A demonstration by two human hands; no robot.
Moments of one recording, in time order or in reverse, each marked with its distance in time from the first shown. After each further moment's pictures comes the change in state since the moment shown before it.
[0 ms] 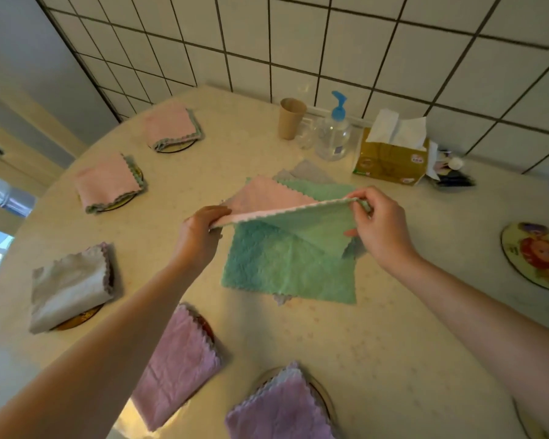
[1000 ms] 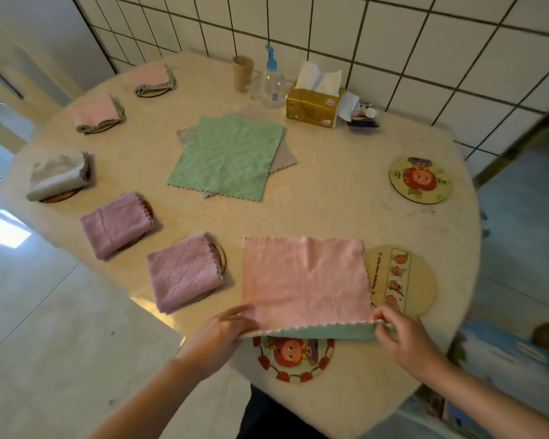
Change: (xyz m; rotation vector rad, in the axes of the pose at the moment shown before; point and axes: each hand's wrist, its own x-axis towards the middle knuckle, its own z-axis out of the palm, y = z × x) left_hand -0.412 0.138 0.161 0.217 -0.501 0.212; right_hand -0.325 0.218 -0.283 -0.168 -0.634 0.148
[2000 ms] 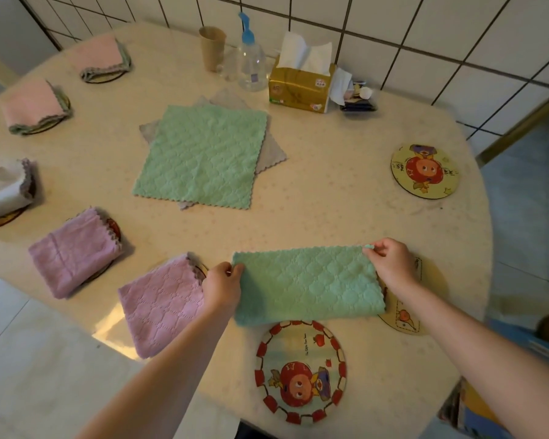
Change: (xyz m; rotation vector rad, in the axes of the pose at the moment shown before) left_hand 0.150 -0.029 -0.026 -0.569 0.282 -0.897; right_hand 0.168 -0.014 -0.021 0.063 0.472 0.375
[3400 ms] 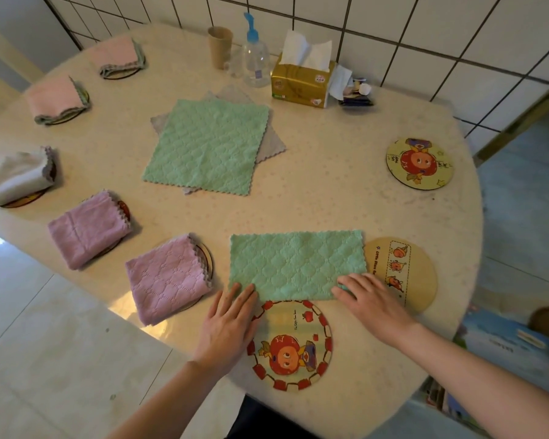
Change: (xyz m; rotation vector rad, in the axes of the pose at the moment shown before) left_hand -0.089 -0.092 0.005 0.889 0.001 0.890; right_hand -0.086 0.054 -0.011 -0.903 -0.302 -1.001
